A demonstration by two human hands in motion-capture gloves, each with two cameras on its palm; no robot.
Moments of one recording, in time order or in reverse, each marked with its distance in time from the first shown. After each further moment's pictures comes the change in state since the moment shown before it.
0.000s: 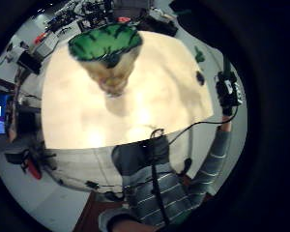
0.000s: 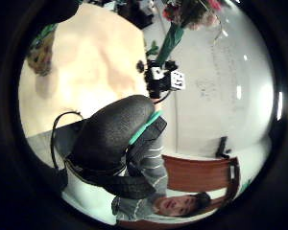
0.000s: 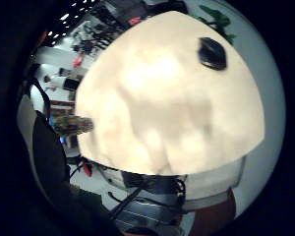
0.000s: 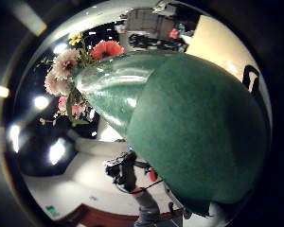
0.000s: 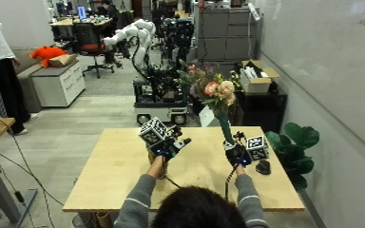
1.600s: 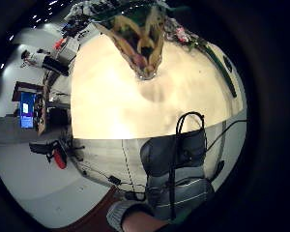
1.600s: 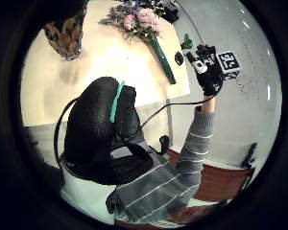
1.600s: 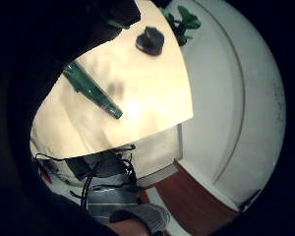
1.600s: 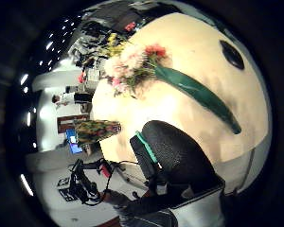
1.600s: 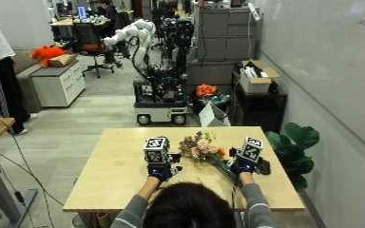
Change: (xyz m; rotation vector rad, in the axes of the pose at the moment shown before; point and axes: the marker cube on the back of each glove) left arm -0.085 0.037 0.057 -0.050 -0.521 -0.029; right arm 0.040 0.053 -0.020 -0.185 0.931 0.204
